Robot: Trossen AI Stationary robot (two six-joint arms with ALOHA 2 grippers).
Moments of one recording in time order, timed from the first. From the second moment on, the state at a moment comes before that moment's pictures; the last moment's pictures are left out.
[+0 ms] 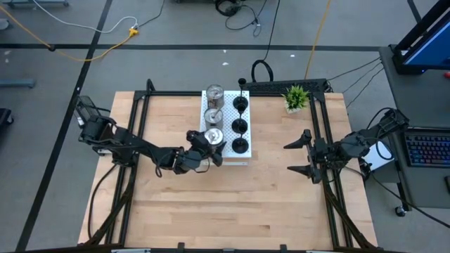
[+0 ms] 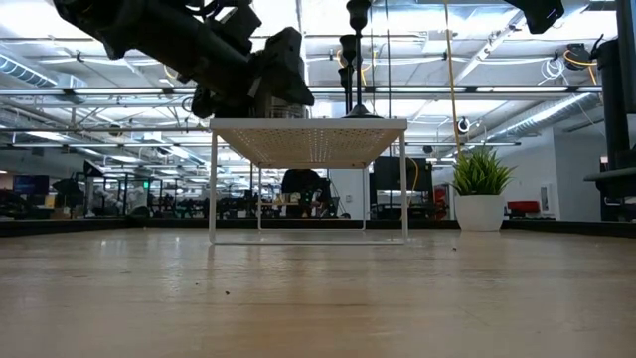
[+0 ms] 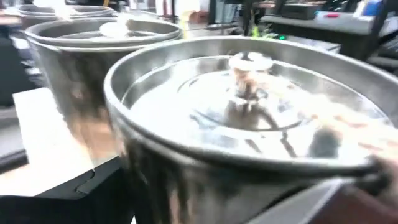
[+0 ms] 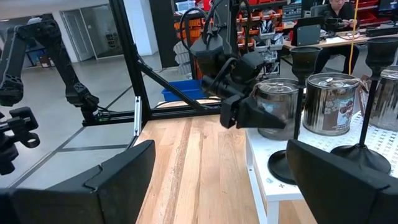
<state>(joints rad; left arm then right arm) -0.21 1.62 0.77 0.55 -0.98 -0.36 0.53 0.49 0.53 -0.10 0.44 0.20</state>
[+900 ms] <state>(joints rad) -0.25 1.38 0.76 0.63 -0.97 -0.03 0.53 0.49 0.53 -0.10 0.44 0.20</state>
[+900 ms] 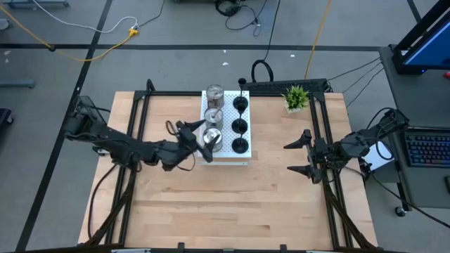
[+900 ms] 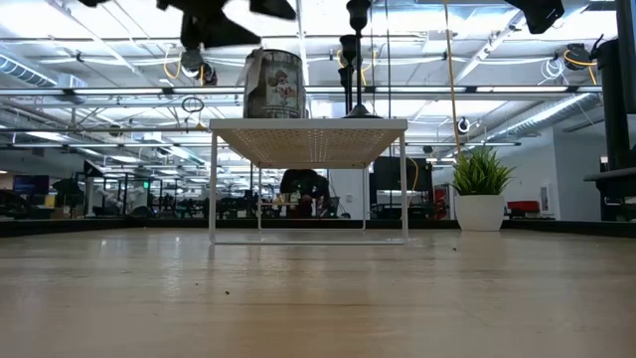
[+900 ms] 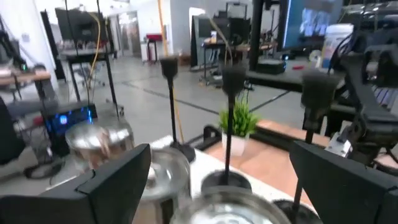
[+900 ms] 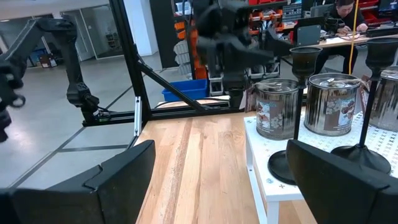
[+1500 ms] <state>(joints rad) -0.49 0.92 0.76 0.32 -0.98 0.00 0.53 0.49 0.53 -0.10 0.44 0.20</state>
